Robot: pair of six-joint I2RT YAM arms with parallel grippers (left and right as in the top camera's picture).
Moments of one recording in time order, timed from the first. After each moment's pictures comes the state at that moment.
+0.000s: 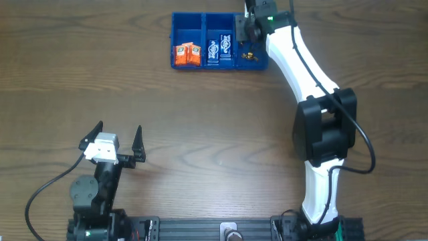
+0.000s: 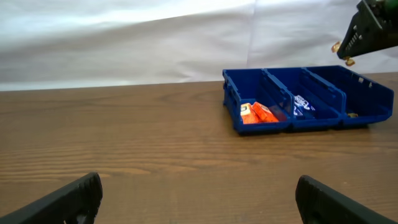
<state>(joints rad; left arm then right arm) 0.01 0.01 0.02 -0.11 0.16 0.01 0.29 2.17 1.92 -0.63 0.08 0.18</state>
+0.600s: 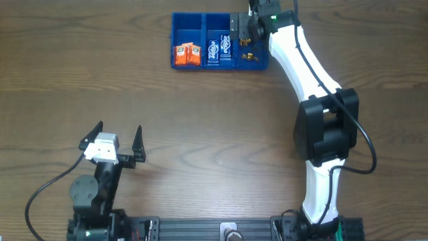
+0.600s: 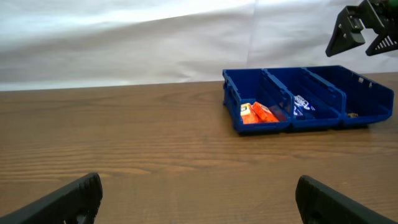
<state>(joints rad) 0.01 0.01 0.02 -0.11 0.16 0.01 0.28 2.17 1.92 -0.64 0.09 0.20</state>
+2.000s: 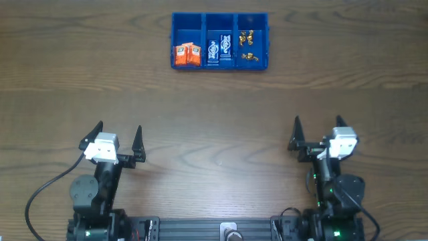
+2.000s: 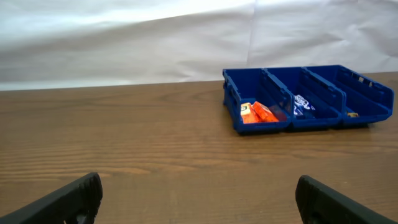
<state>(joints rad) 0.01 0.01 0.02 -0.11 0.16 0.01 0.05 0.09 0.13 -0.08 0.02 0.06</state>
